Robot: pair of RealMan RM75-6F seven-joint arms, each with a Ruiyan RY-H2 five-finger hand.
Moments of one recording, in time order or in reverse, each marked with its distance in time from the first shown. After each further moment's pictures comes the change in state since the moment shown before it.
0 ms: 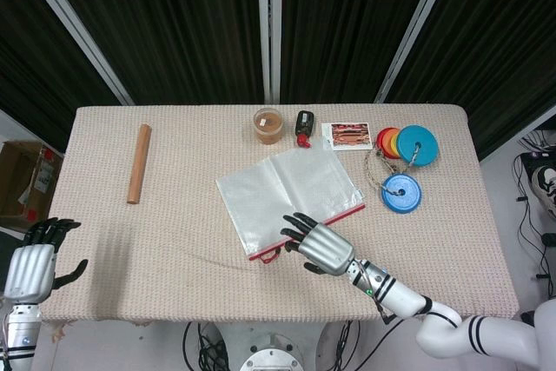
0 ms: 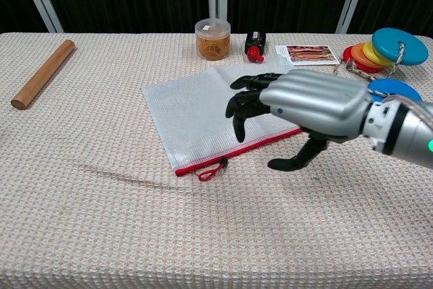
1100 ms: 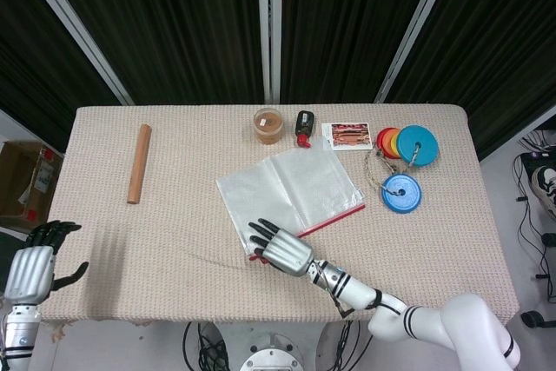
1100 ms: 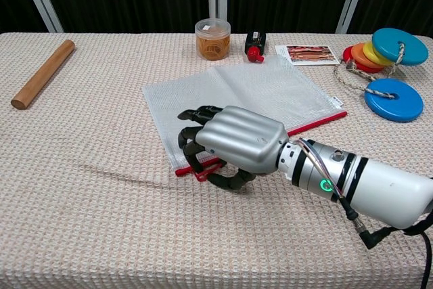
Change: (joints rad) left arm 0.007 -0.025 0.001 0.089 0.023 -0.023 -0.125; right arm 0.119 -0.398 -0.065 0.511 -0.036 0.101 0.101
